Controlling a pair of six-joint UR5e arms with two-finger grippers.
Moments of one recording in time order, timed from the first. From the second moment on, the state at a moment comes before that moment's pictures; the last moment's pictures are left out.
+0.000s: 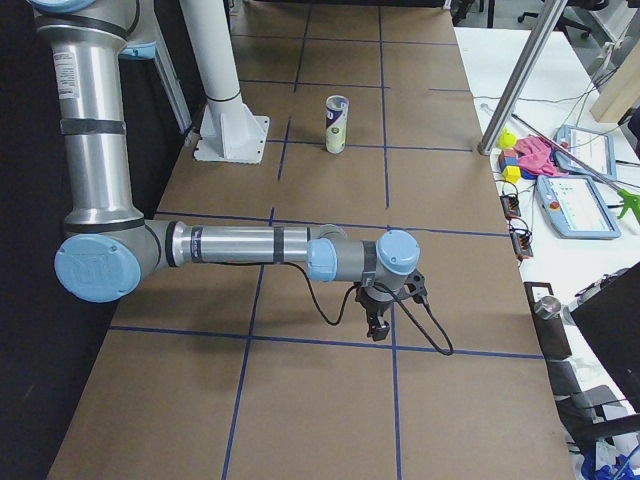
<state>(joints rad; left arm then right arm) -1.56 -1.56 -1.65 -1.48 -2.33 0.16 1.45 -1.52 1.52 -1.58 2.35 -0.22</state>
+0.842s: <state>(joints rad) -1.59 -1.54 -1.70 -1.47 -2.33 0.16 1.45 -1.51 1.52 -1.56 2.37 -0.16</state>
